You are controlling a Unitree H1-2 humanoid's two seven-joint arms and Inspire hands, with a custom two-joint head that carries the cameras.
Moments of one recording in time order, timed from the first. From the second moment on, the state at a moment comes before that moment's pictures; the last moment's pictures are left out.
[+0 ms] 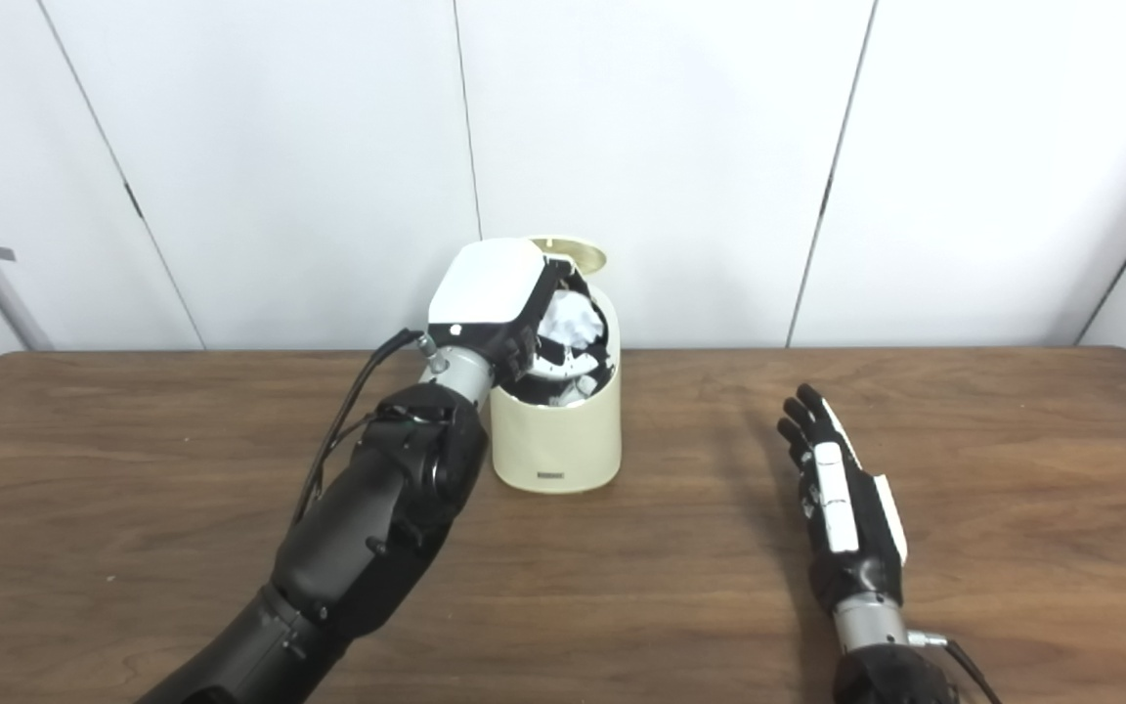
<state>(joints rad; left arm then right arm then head) -0.73 0.08 -0.44 0.12 1.06 0.44 -0.20 -0.18 -0.07 -0.13 0.12 0.19 -0.05 0.03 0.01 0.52</state>
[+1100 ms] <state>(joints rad) -0.64 0.04 -0.32 0.12 0.93 0.32 0.00 -0.18 -0.08 -0.11 0.12 0.18 -0.04 0.05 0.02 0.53</state>
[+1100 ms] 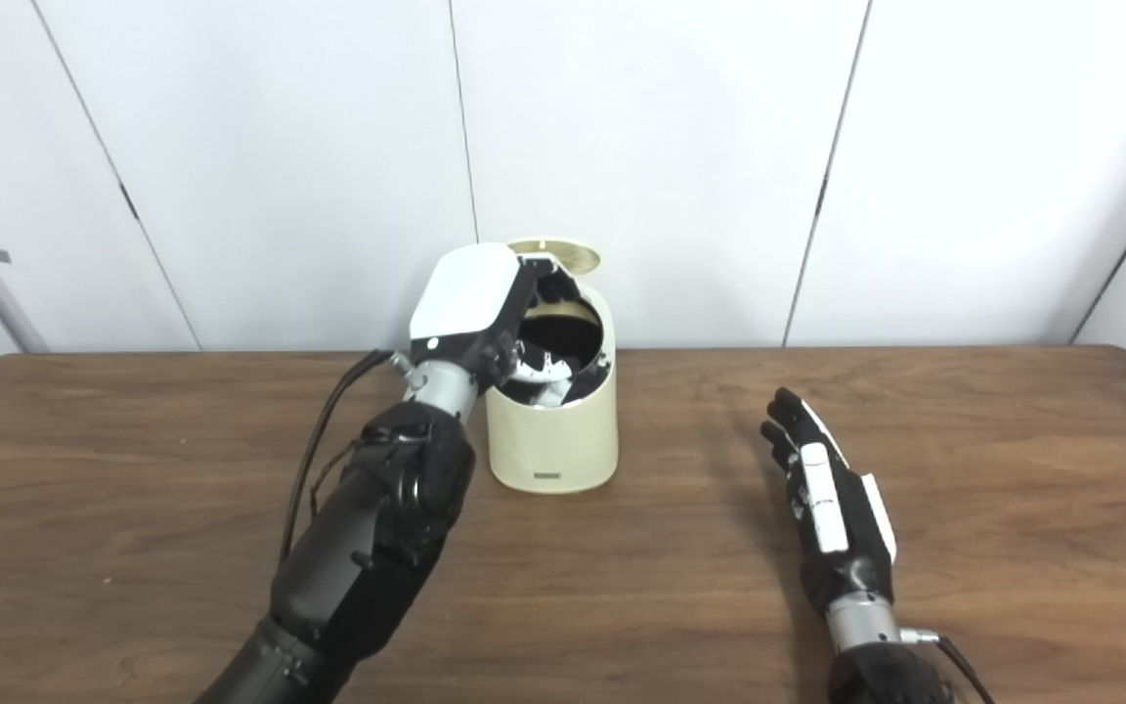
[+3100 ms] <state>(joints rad) -0.44 0.10 0.02 -0.09 0.41 0.14 0.17 -0.20 -0.08 -0.12 0.15 0.18 -0.04 0.05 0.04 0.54</state>
